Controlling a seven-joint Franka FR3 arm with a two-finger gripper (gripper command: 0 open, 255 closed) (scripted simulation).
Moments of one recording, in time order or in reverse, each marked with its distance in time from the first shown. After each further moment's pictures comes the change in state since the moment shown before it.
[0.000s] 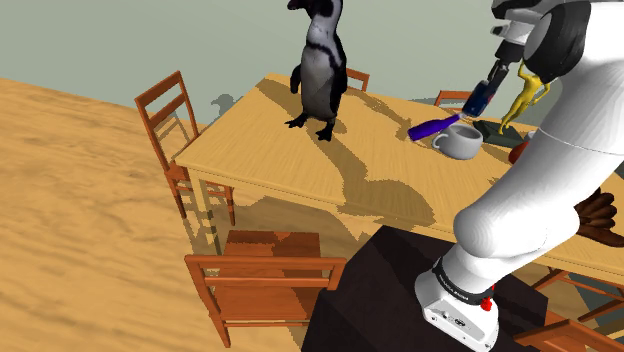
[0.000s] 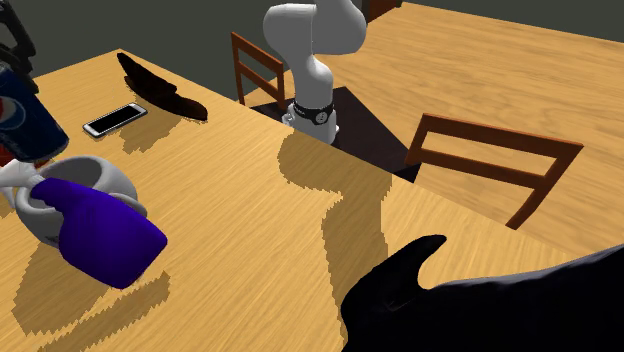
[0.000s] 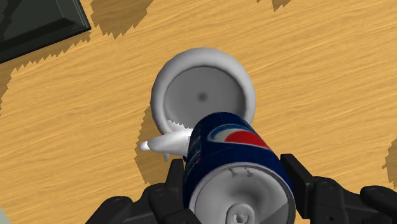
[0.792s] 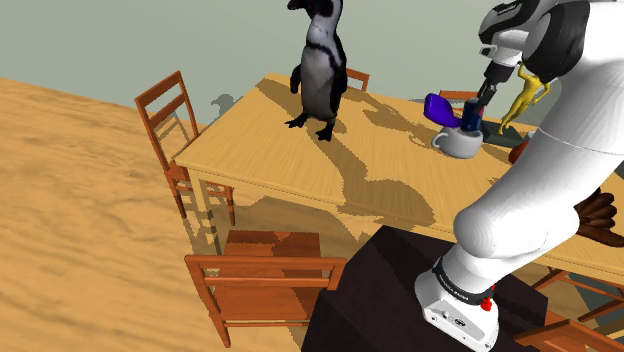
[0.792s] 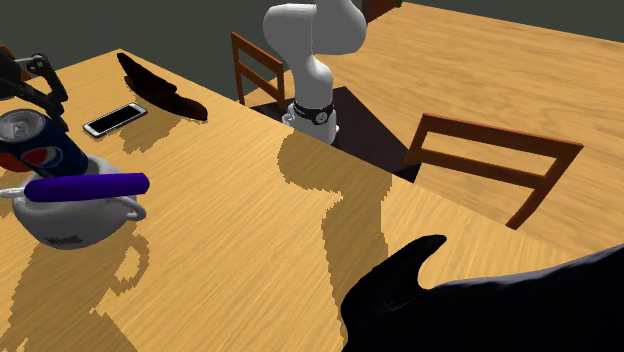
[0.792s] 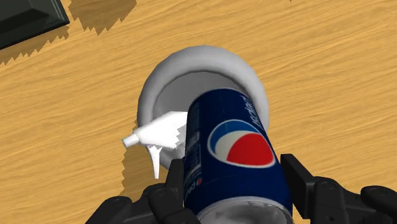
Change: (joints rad) arm 0.006 0.002 0.004 -0.162 0.004 0.163 -0.005
